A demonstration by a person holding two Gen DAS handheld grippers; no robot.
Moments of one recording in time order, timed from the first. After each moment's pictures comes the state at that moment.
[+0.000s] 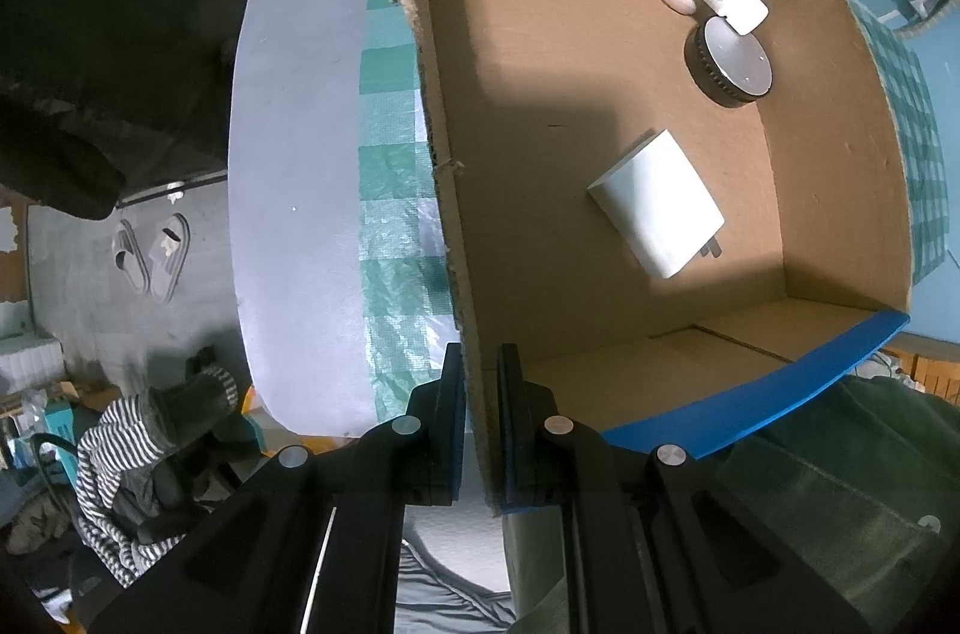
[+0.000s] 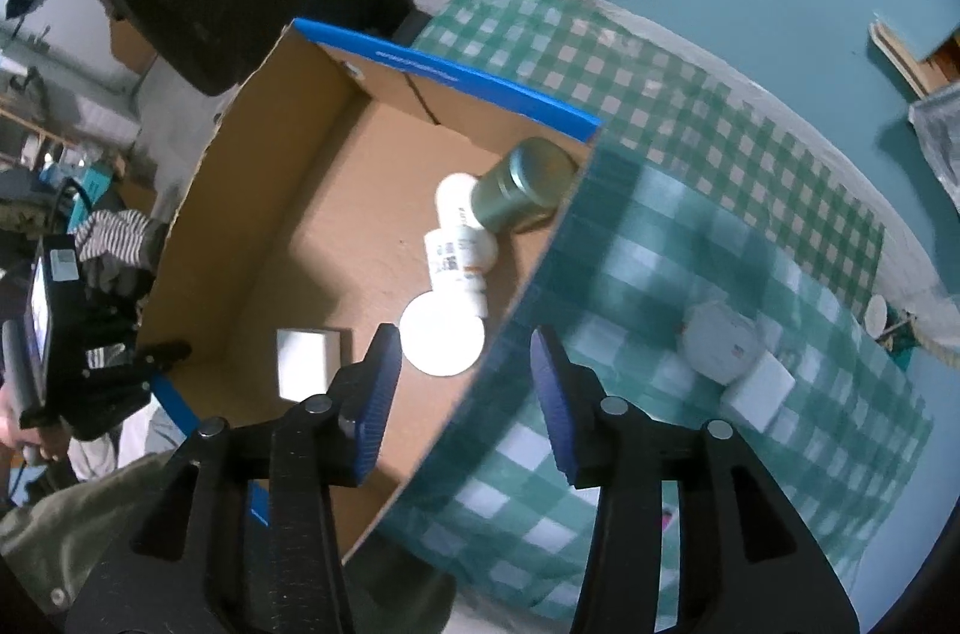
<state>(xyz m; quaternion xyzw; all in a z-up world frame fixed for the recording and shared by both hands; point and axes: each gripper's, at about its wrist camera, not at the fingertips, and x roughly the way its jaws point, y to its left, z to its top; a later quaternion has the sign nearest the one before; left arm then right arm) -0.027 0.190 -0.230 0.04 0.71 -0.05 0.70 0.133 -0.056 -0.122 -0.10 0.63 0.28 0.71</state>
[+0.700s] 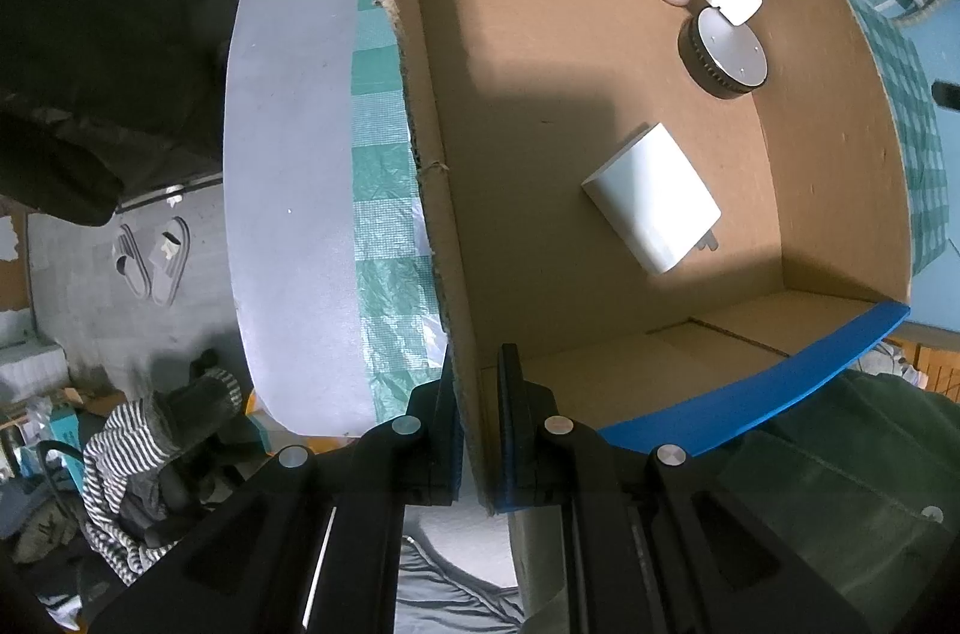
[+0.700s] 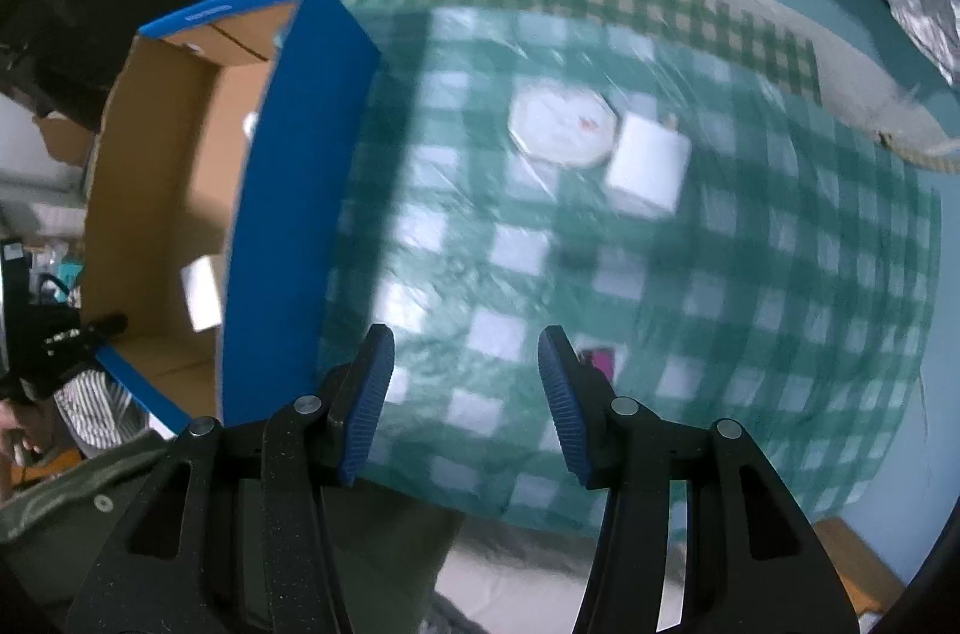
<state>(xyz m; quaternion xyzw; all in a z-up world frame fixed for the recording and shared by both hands) -0.025 0.183 -0.230 0.05 0.72 -0.06 0.69 0.087 -0.192 -0.158 -0.01 0.69 0.16 0.71</state>
